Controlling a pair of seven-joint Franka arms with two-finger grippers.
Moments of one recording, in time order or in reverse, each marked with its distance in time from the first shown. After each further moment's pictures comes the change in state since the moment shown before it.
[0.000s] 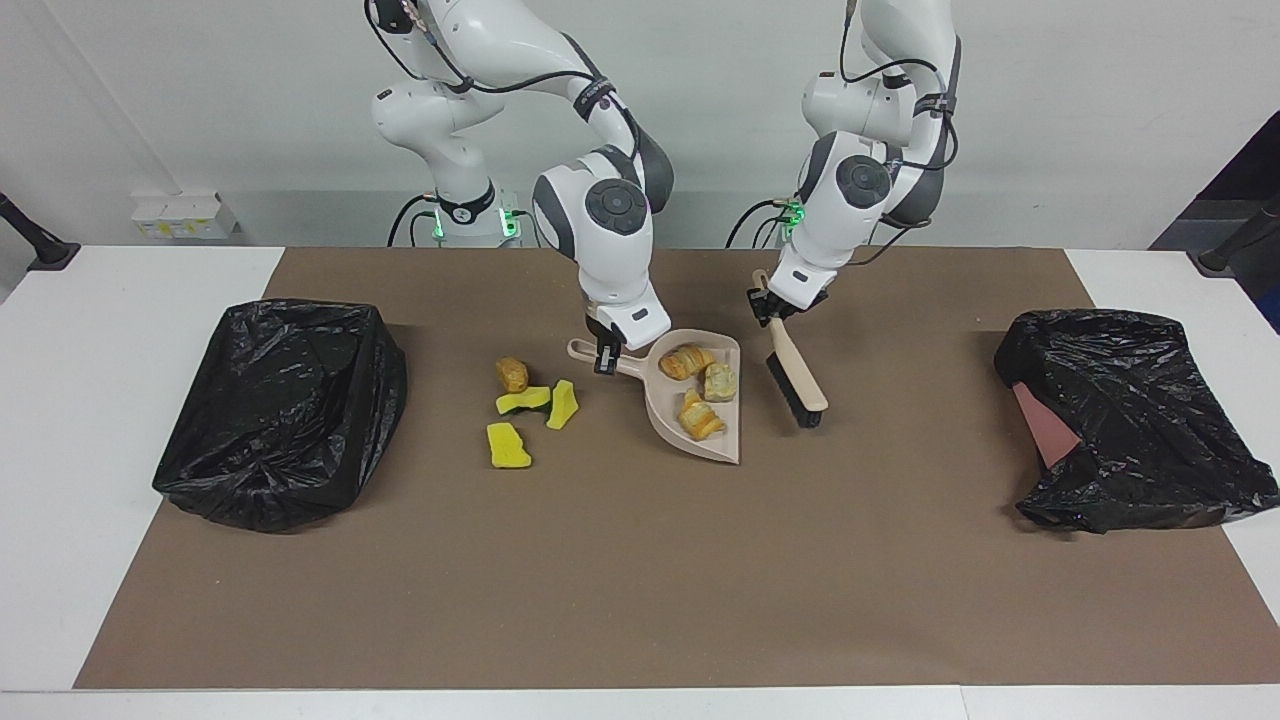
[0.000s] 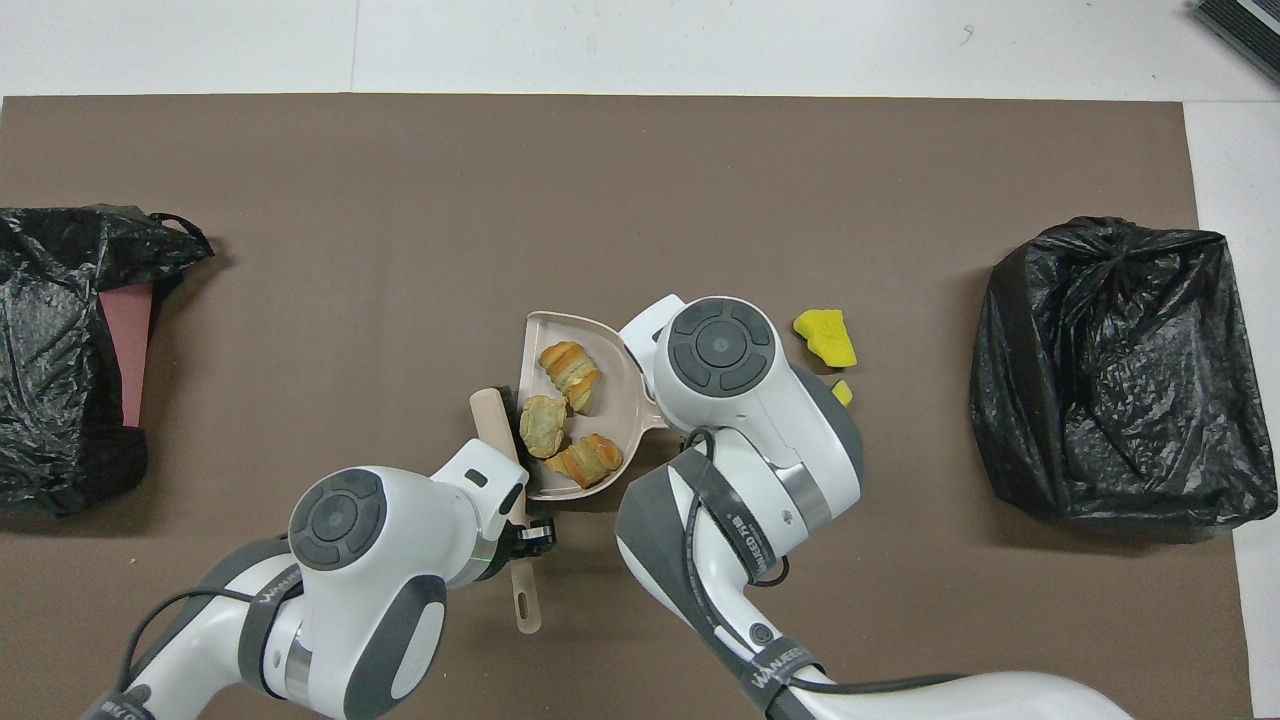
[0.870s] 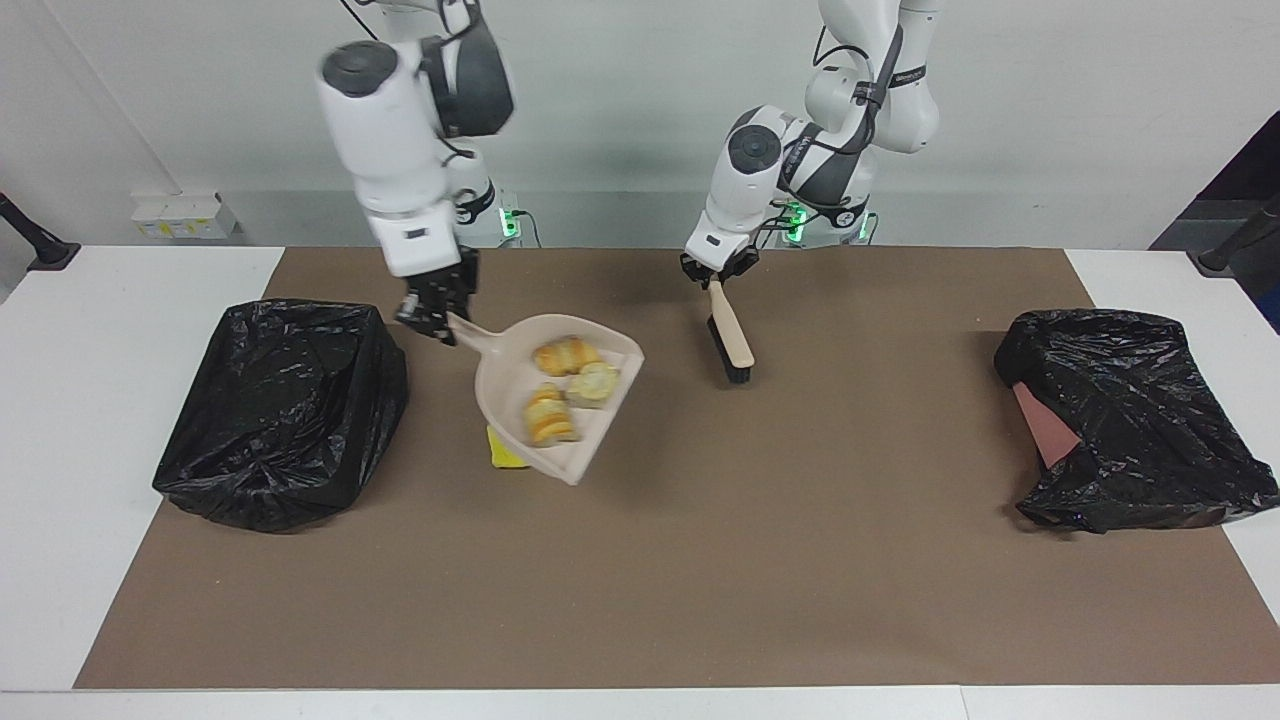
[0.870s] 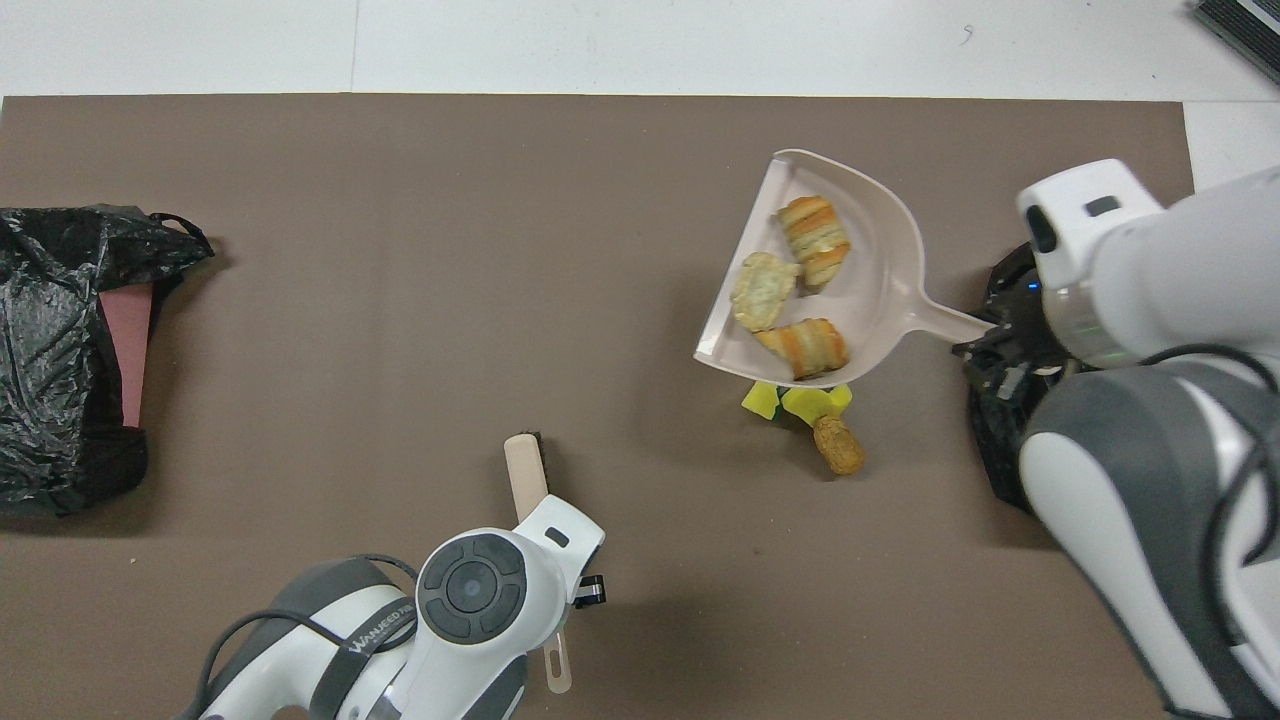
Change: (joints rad) left arm -0.289 -0.011 -0.034 -0.061 0.001 0.018 -0.277; right arm -0.413 -0.294 -0.013 0.007 -0.001 -0.147 -0.147
